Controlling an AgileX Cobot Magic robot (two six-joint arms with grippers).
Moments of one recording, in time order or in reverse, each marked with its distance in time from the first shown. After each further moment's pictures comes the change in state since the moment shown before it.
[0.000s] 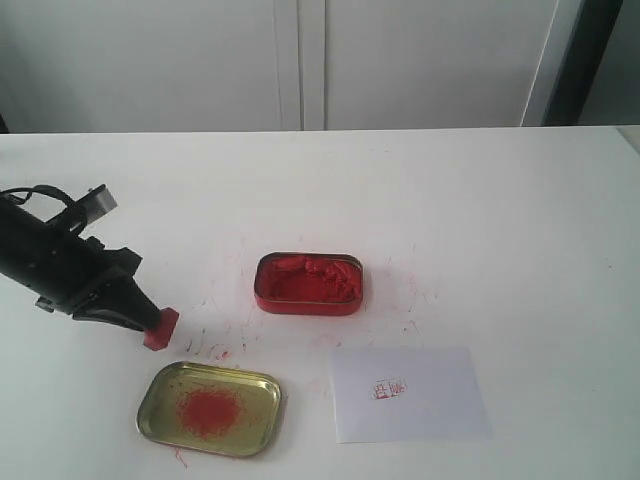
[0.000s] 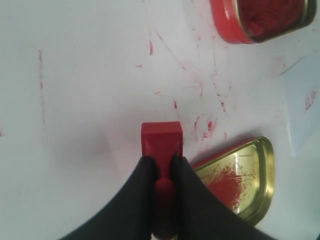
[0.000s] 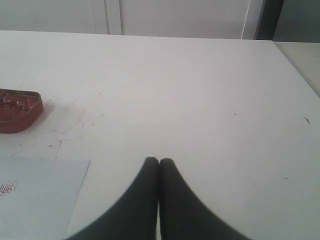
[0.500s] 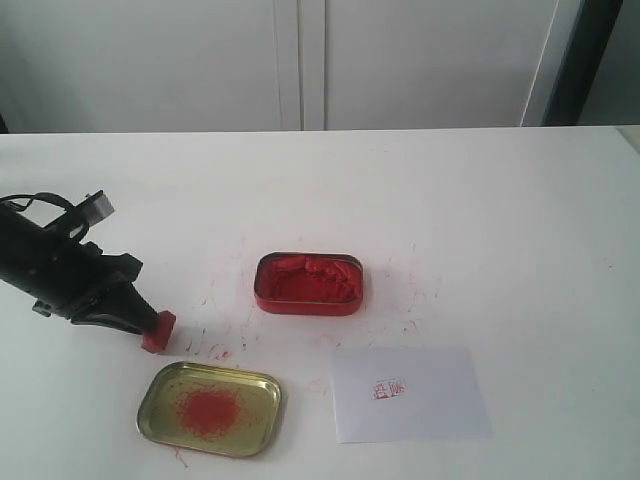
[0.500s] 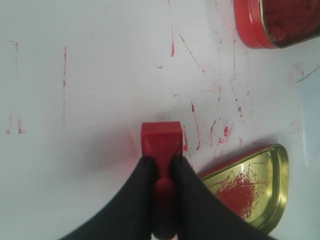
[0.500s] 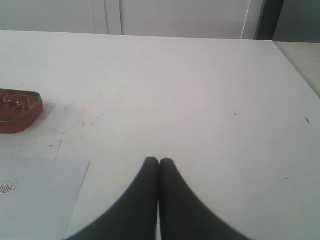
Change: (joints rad) left arm 0.000 0.000 0.025 -0.009 -0.058 0.000; right arm 0.000 0.000 0.000 0.000 0.000 0.000
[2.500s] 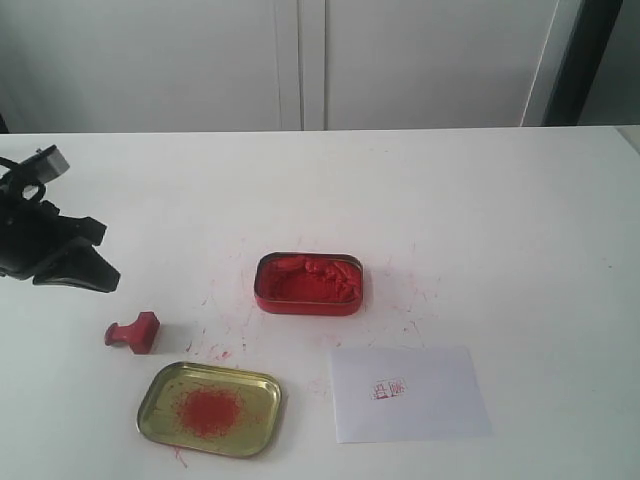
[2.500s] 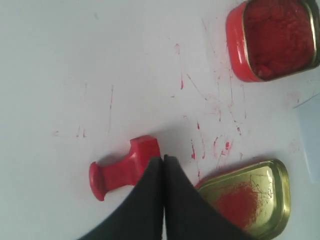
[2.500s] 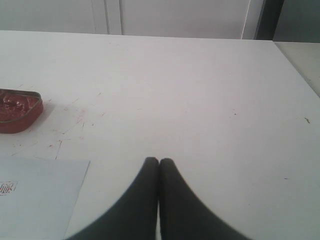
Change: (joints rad) left arm 0.057 -0.165 0.000 0.069 -0.035 -0.053; right arm 0.000 0.000 0.000 0.000 0.000 0.000
